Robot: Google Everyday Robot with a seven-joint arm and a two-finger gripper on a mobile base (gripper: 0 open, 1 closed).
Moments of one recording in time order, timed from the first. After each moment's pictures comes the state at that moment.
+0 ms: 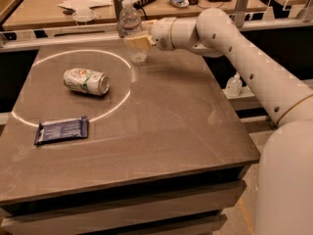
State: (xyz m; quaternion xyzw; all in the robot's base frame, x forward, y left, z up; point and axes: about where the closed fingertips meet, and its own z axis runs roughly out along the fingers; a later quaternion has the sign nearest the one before) arm 0.783 0.060 0.920 -0.47 0.62 0.27 0.58
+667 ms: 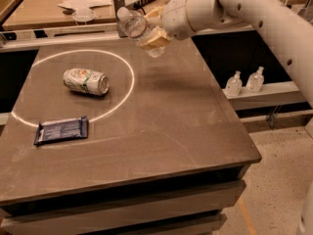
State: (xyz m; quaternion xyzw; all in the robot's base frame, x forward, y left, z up) arm 0.693 0.030 0.964 -0.69 0.50 0.10 0.52
